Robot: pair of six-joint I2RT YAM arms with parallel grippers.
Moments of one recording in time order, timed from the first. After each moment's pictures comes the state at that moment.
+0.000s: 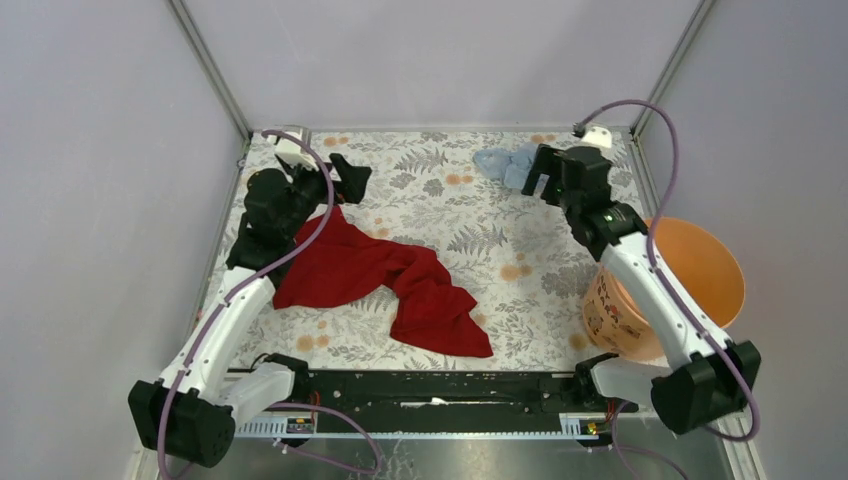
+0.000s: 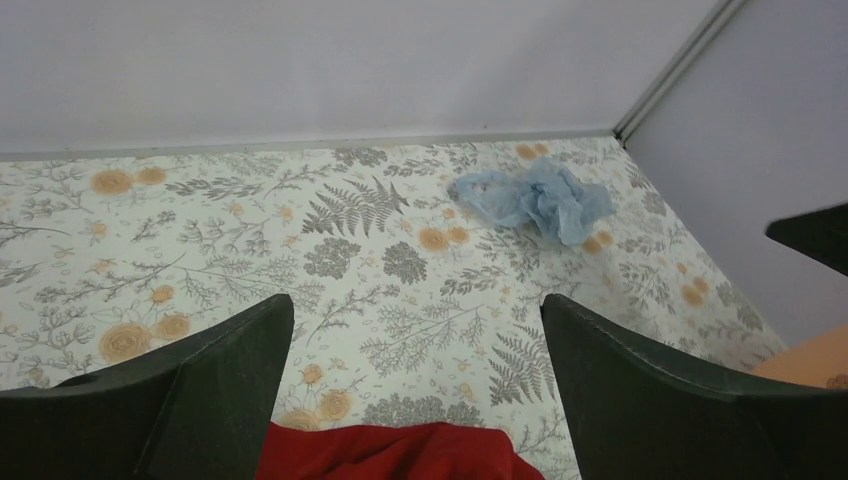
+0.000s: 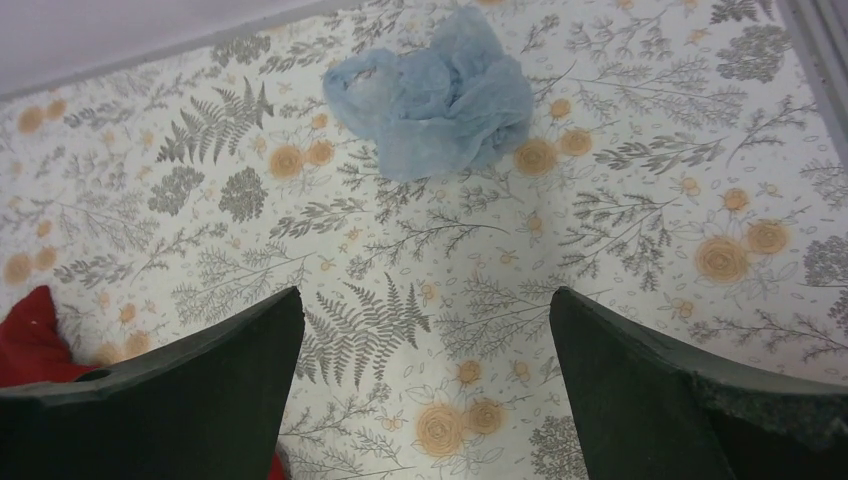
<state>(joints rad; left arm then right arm) -0.24 1.02 0.95 0.03 0.18 -0.31 0.32 1.17 1.12 -0.40 0.32 0.39</state>
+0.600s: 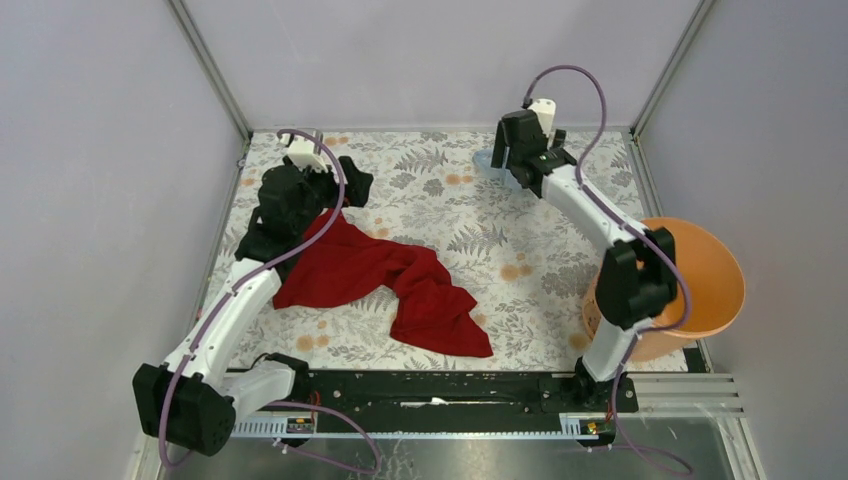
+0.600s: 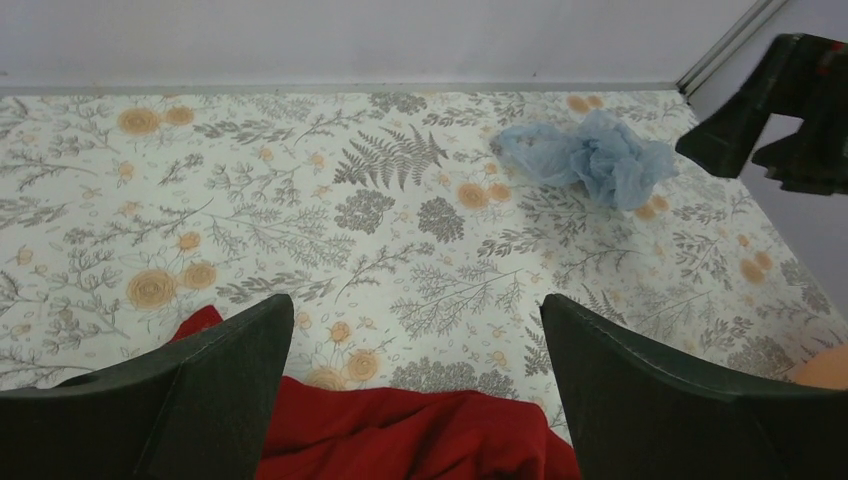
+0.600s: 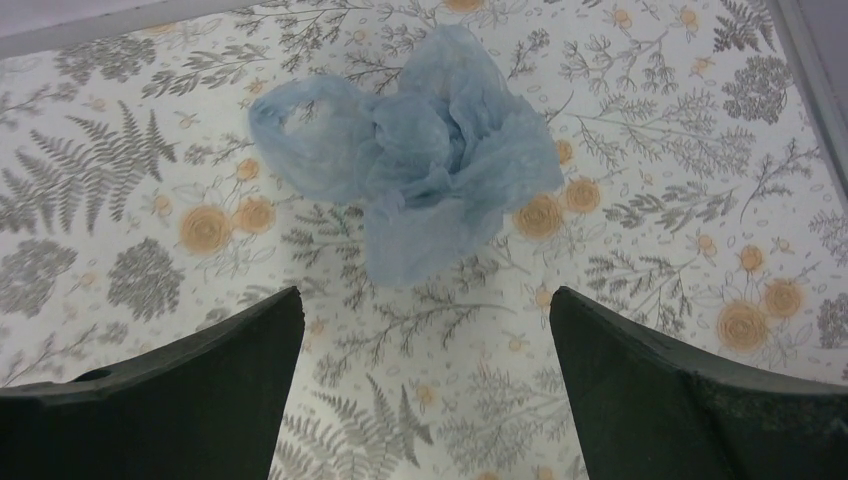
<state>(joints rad) -0.28 1.07 0.95 -0.03 0.10 -0.27 0.39 1.73 1.50 -0.42 0.52 0.38</state>
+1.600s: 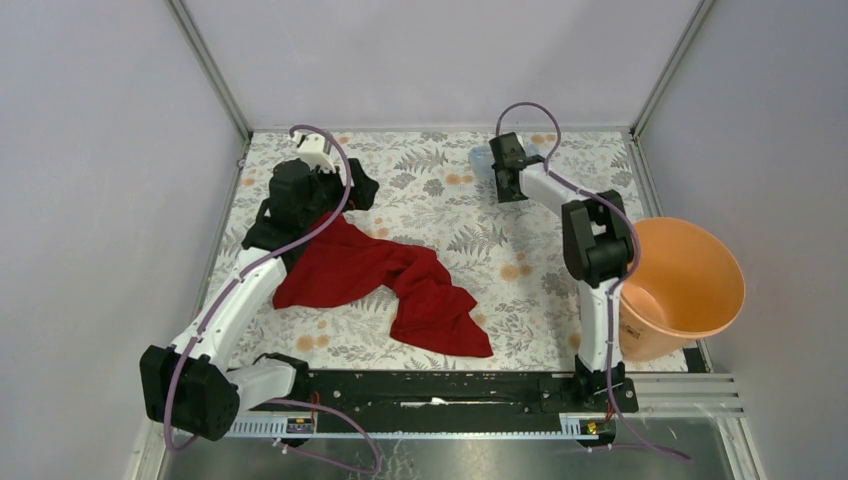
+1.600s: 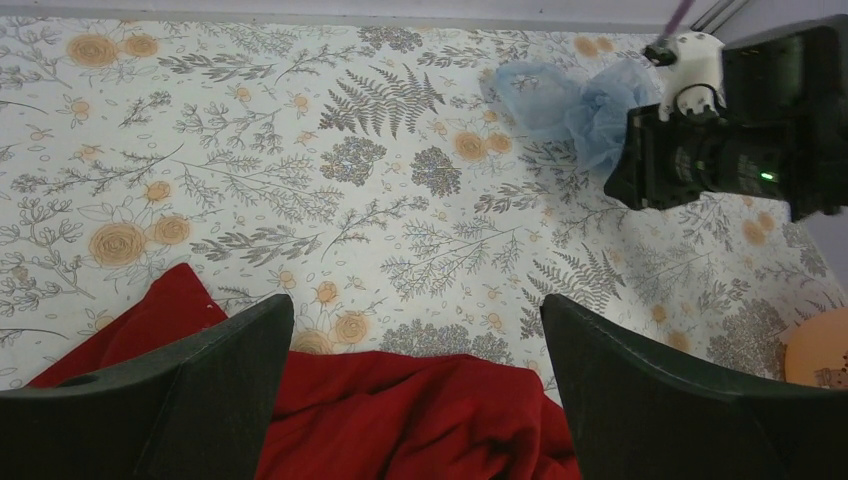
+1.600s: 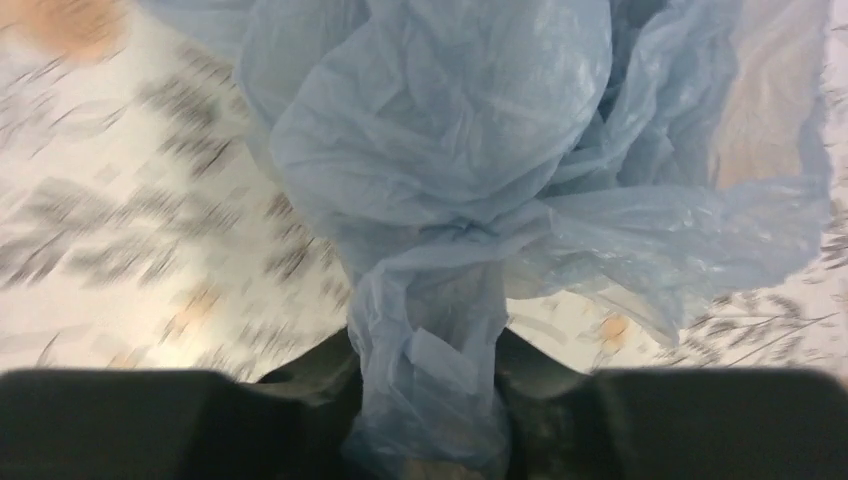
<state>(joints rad) -0.28 1.15 0.98 -0.12 0.13 -0.29 0.34 2.20 1.69 -0.53 0.38 0.16</state>
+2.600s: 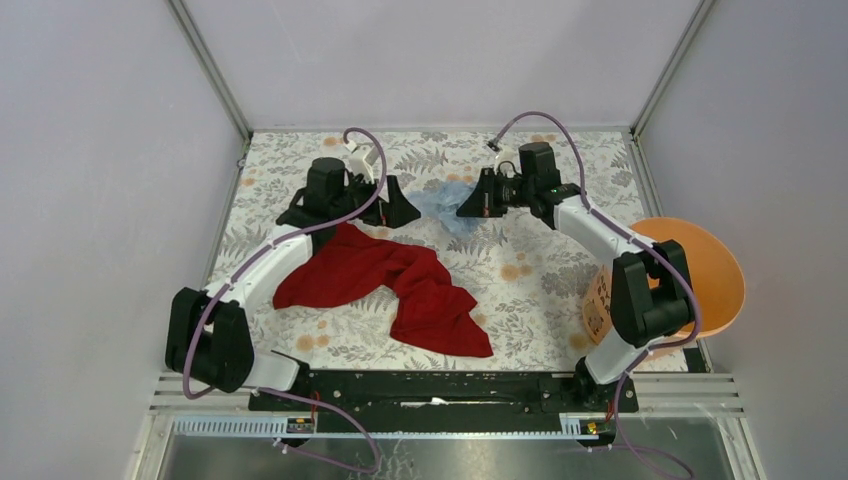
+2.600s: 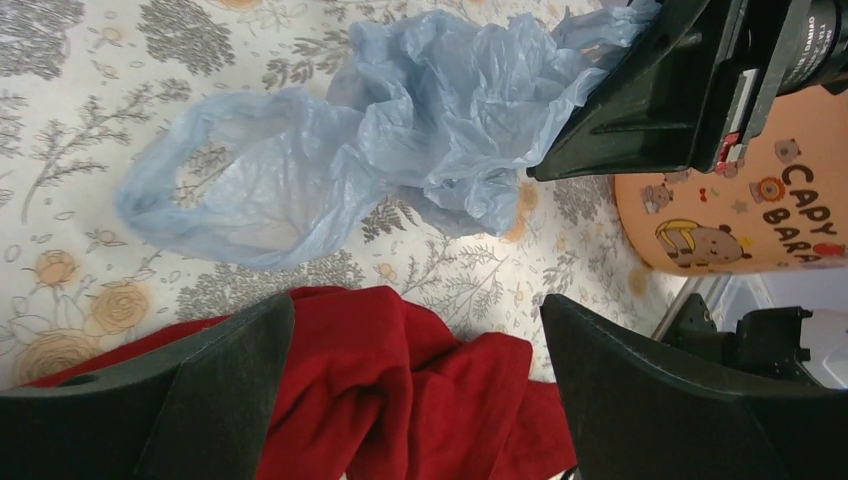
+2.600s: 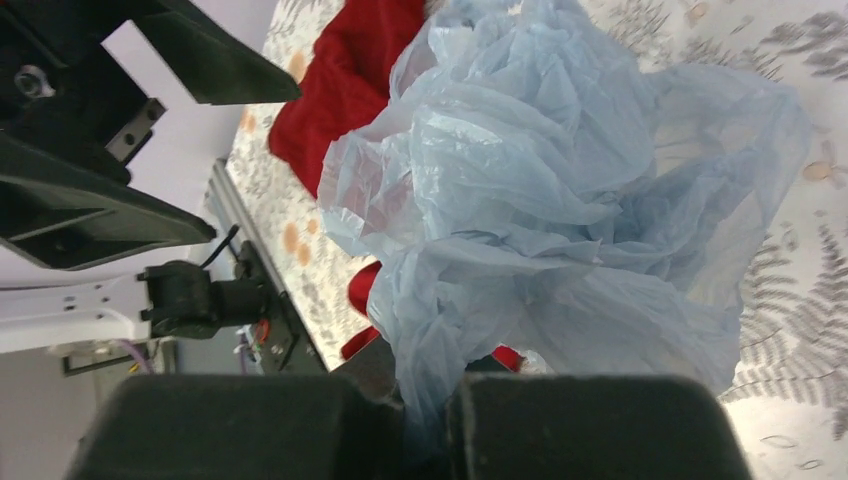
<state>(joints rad) -0.33 1.38 1.00 -0.08 0.56 -0.36 0.34 1.67 1.19 -0.16 -0.74 0.40</state>
